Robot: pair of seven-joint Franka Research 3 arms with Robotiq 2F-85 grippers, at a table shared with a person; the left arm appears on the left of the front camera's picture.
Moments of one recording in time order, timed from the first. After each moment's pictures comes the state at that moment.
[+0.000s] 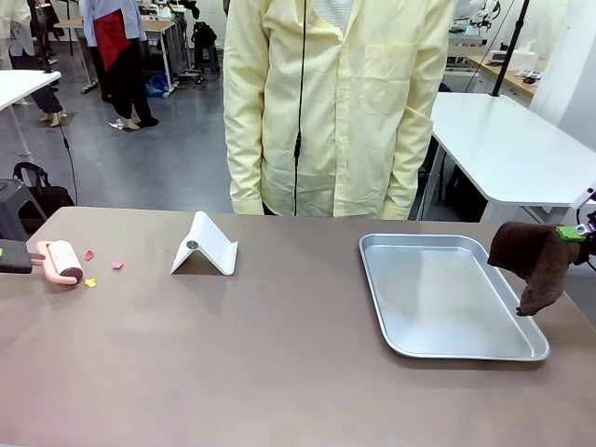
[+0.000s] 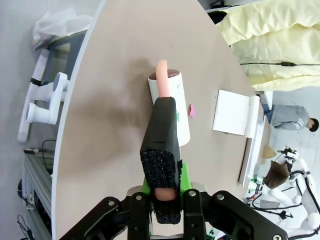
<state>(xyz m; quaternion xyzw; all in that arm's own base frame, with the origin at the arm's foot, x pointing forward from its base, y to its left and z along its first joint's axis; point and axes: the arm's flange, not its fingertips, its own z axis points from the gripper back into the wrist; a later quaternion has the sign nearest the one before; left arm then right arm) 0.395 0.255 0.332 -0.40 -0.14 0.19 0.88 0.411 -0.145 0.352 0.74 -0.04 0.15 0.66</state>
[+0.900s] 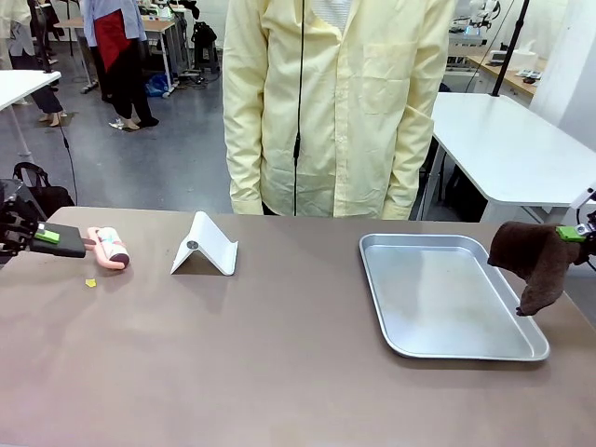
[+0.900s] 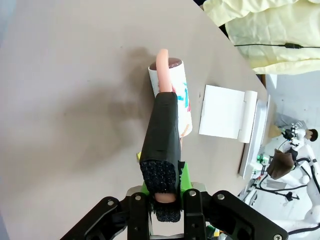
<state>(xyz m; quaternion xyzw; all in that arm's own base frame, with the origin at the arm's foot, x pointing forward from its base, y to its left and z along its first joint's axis) 0.468 0.184 0.336 -0.40 -0.10 0.14 0.90 0.411 -0.145 0.352 0.74 -0.04 0.15 0.66</state>
